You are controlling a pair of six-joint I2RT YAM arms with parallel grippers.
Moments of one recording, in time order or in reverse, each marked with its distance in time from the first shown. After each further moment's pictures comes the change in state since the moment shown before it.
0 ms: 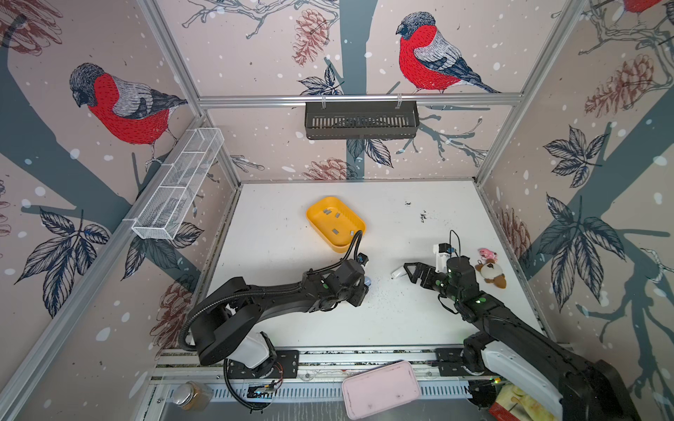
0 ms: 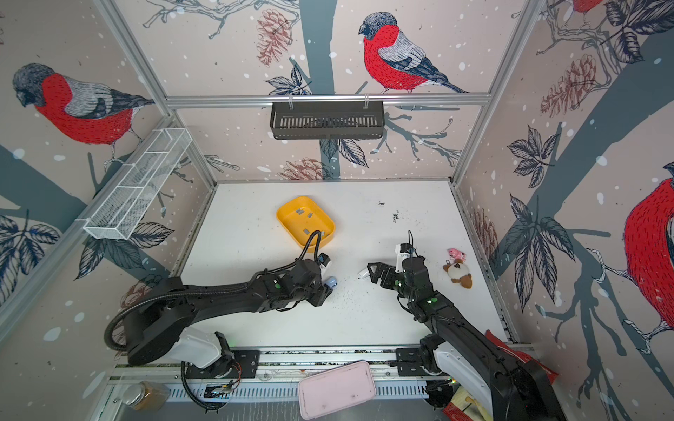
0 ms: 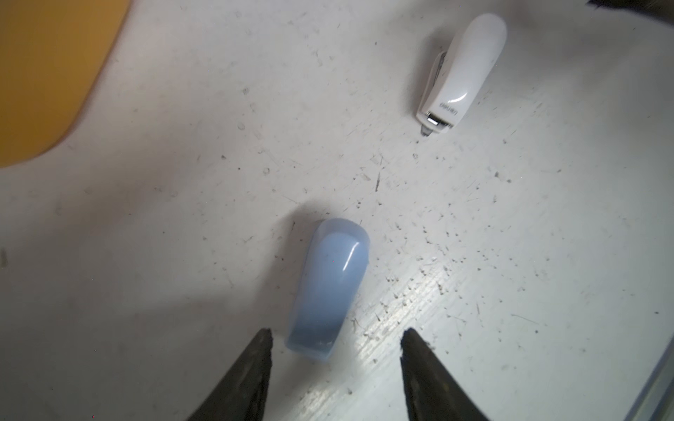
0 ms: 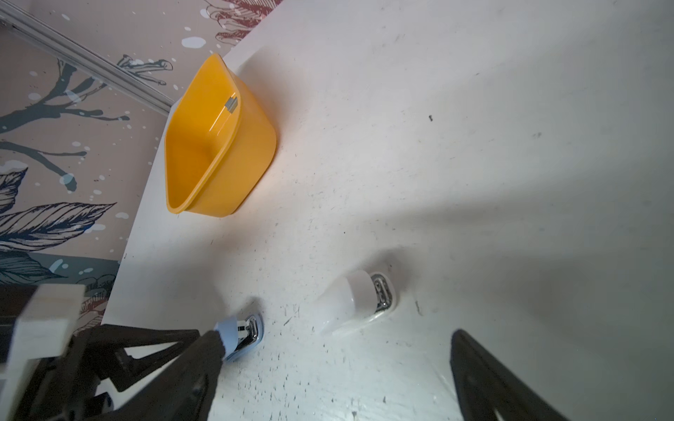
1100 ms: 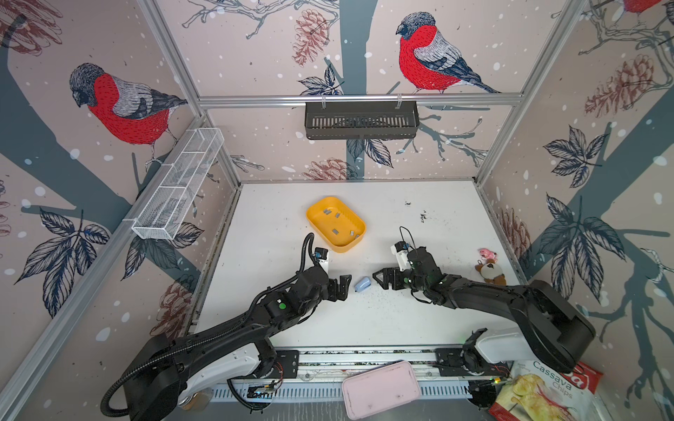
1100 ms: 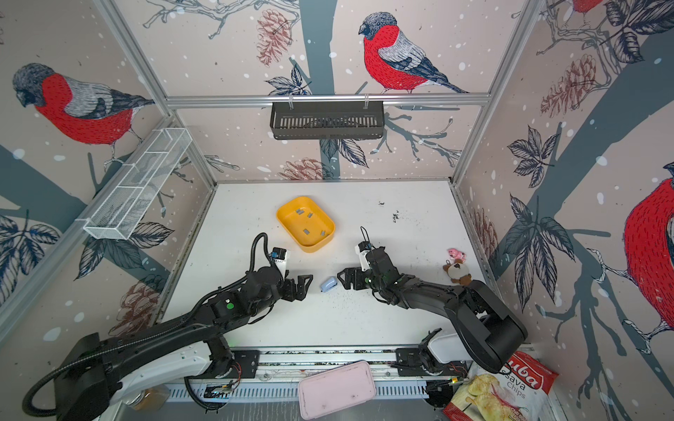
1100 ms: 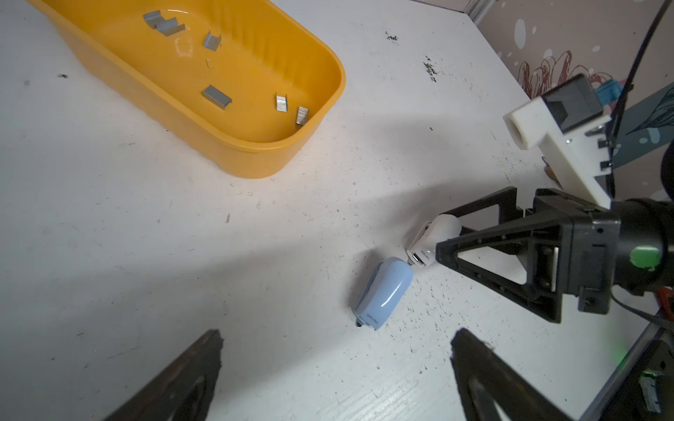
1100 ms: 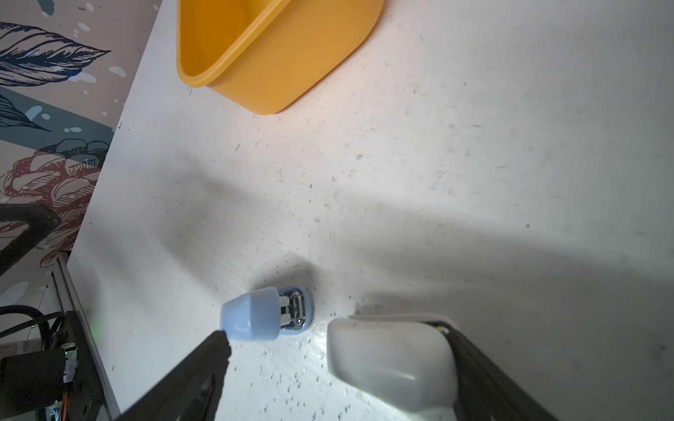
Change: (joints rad) left arm 0.085 -0.531 -0.253 0.005 -0.175 -0.228; right arm 0.266 0.484 0.185 0.175 -0.034 -0.105
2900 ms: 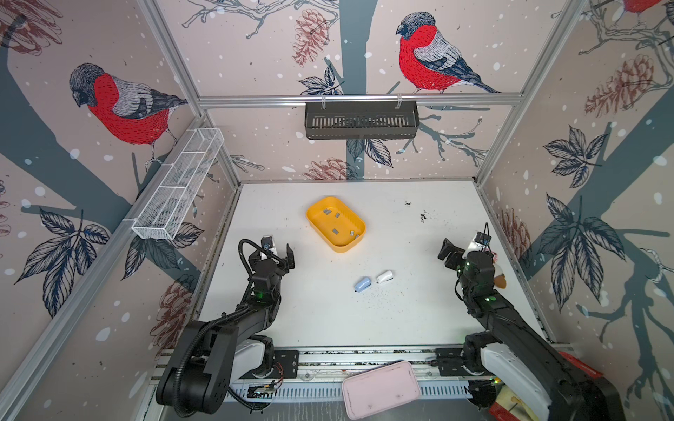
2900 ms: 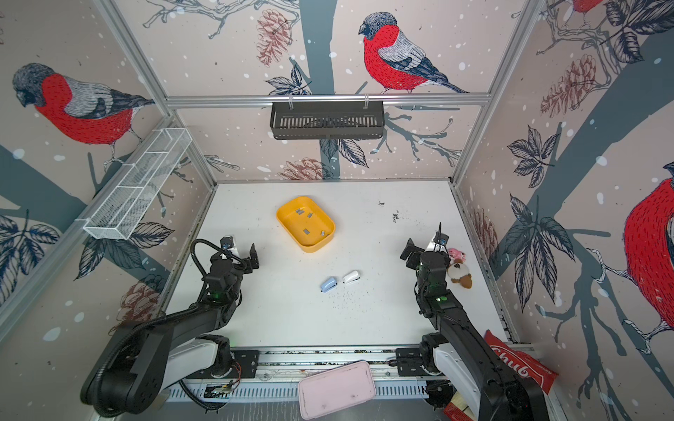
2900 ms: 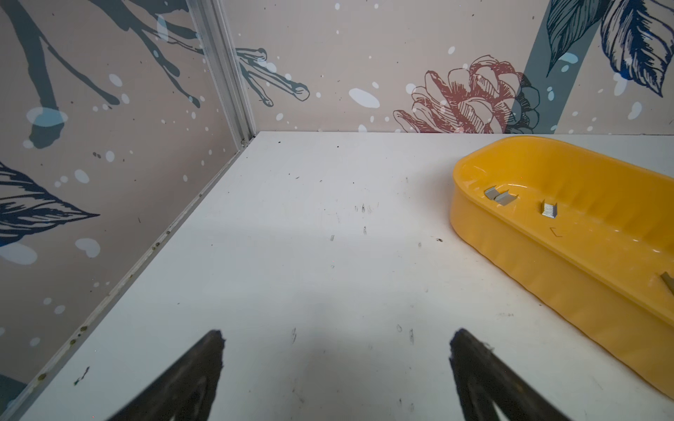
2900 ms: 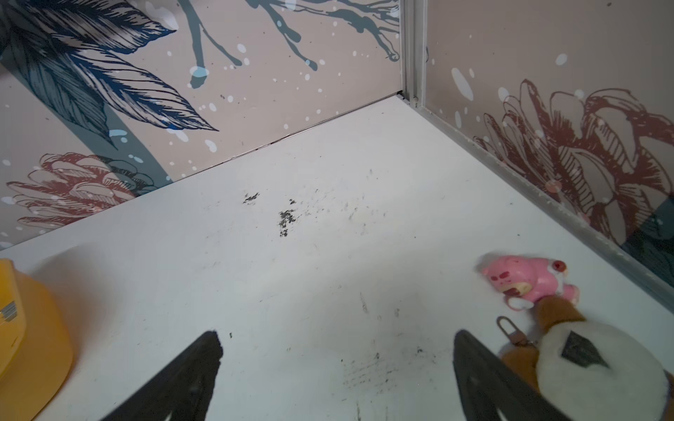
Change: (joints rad) left arm 0.734 0.284 -0.290 0.931 -0.071 0.572; right arm -0.497 -0.516 -0.172 0.021 0.581 -0.196
